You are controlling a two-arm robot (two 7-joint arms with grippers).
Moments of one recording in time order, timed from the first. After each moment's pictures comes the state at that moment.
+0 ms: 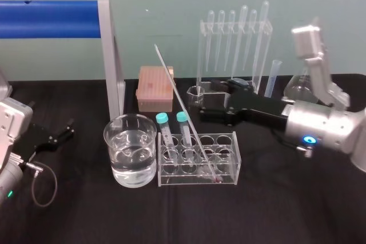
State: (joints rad) left arm -0.20 0.60 0.45 -1.41 -0.25 -0.12 0.03; right arm 0.39 0.61 -0.46 -1.60 0.69 0.26 0.59
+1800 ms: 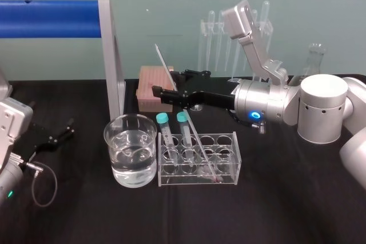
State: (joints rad) left arm -0.20 0.60 0.45 -1.41 -0.25 -0.12 0.03; right arm 0.62 0.44 -0.63 -1.40 0.60 0.34 0.50
